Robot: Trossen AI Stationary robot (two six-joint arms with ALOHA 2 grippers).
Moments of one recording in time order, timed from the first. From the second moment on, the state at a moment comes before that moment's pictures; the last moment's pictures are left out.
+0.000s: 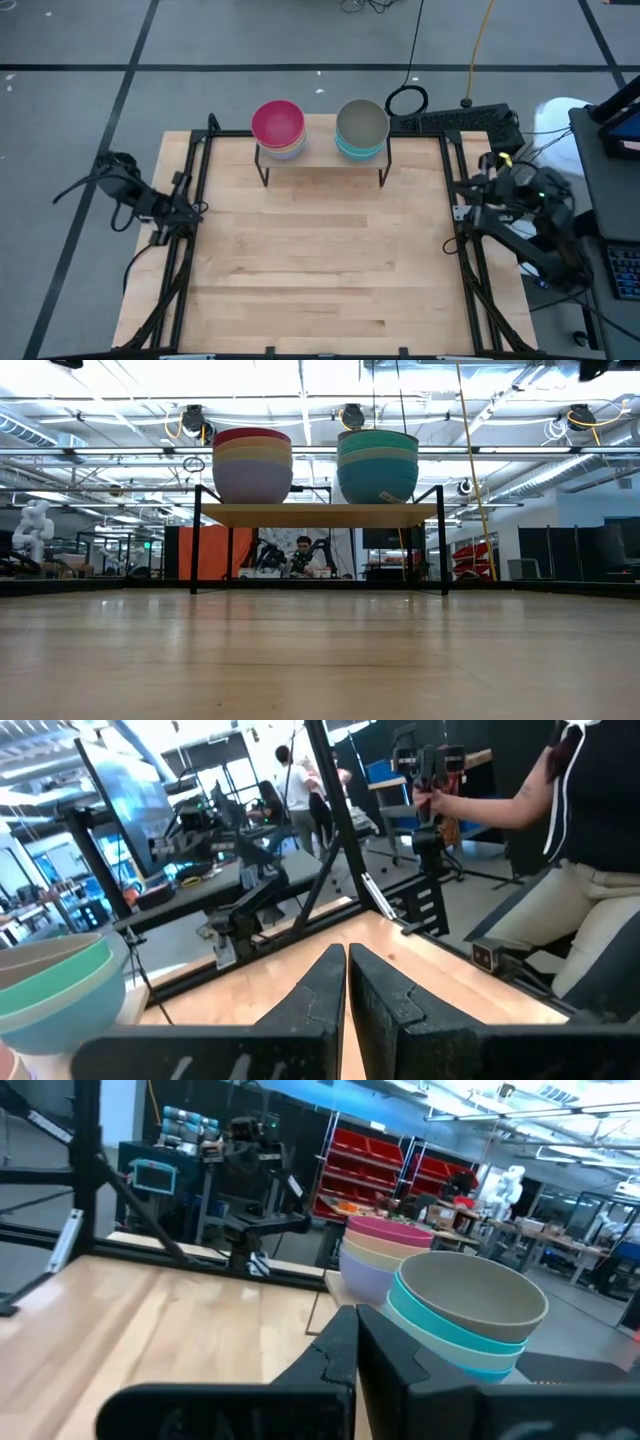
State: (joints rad) left arm -0.73 0.03 0.58 -0.52 -0.36 0.32; right arm -0.70 0.03 0.64 -0.60 -0.53 -0.22
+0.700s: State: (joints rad) left arm -0.73 0.03 0.56 -0.48 -0.37 0.34; right arm -0.70 0.03 0.19 -0.14 -0.53 -0.19
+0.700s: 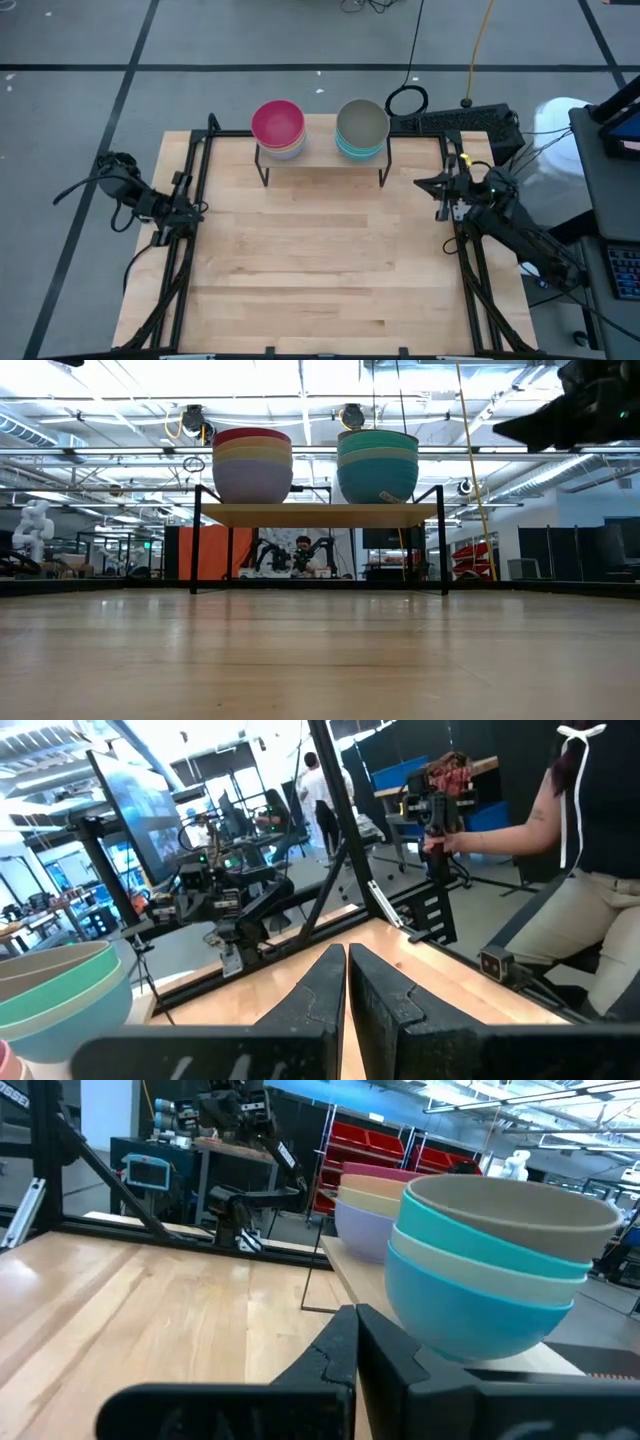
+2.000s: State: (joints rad) left arm -0.73 0.03 0.24 -0.10 -0.36 0.35; right arm -0.70 0.03 0.06 0.01 -0.53 -0.20
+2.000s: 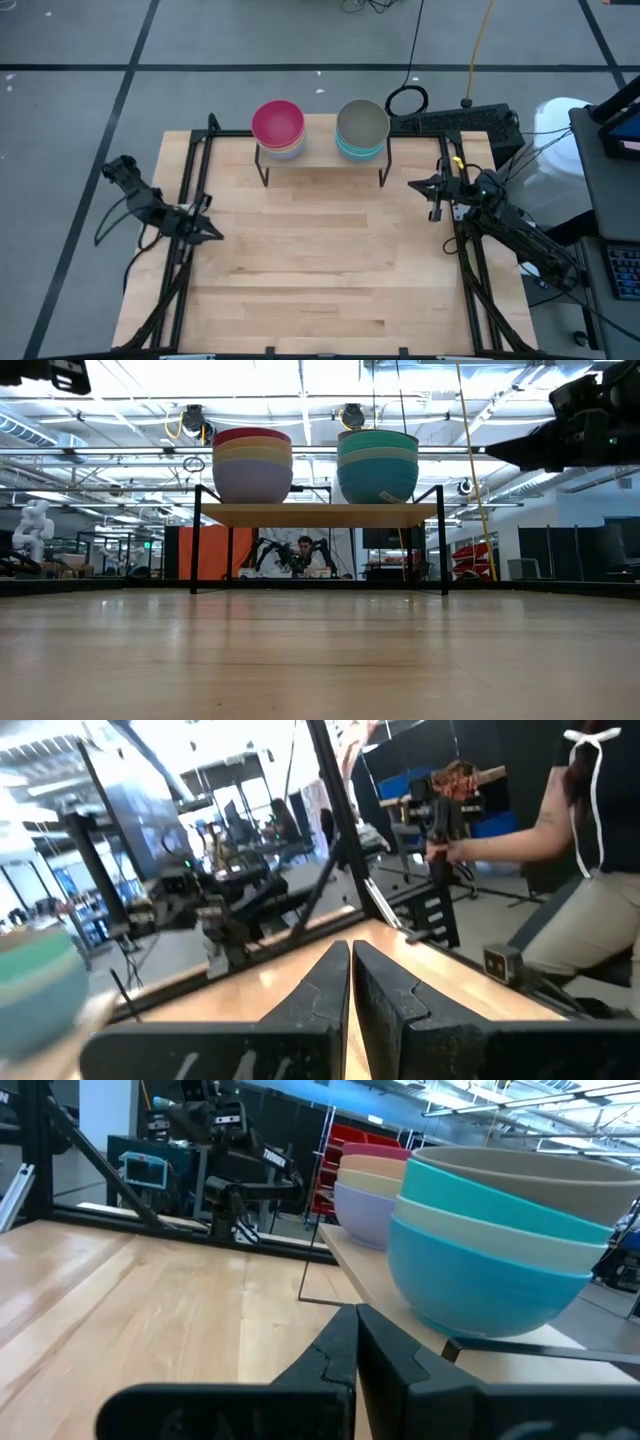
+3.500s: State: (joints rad) left arm -0.73 0.03 0.01 0.03 -0.14 0.32; right arm -0.70 0.03 0.02 0.06 -0.53 -0.11
